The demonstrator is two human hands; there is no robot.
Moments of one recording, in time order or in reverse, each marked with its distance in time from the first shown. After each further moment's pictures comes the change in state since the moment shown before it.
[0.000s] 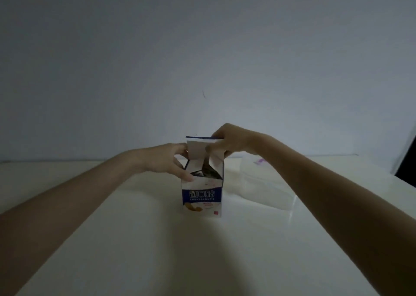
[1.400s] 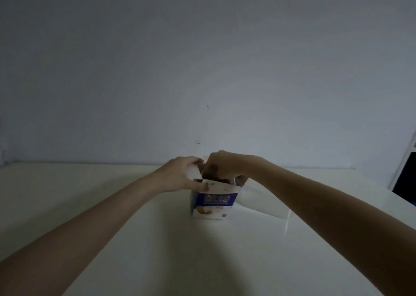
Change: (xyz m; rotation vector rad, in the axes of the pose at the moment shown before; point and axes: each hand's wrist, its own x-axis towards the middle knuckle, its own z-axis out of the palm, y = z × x) left_hand -0.003 0.004 0.038 0.064 0.315 0.047; right_hand -0.012 -0.008 0.027 -0.511 -0.179 -0.015
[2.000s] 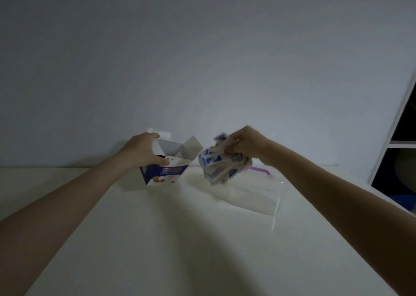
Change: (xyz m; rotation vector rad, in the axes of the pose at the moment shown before) left_hand 0.017 -0.008 -0.049 0.377 0.281 -0.155; right_hand -0.043 0.049 -0.029 0.491 0.514 0.164
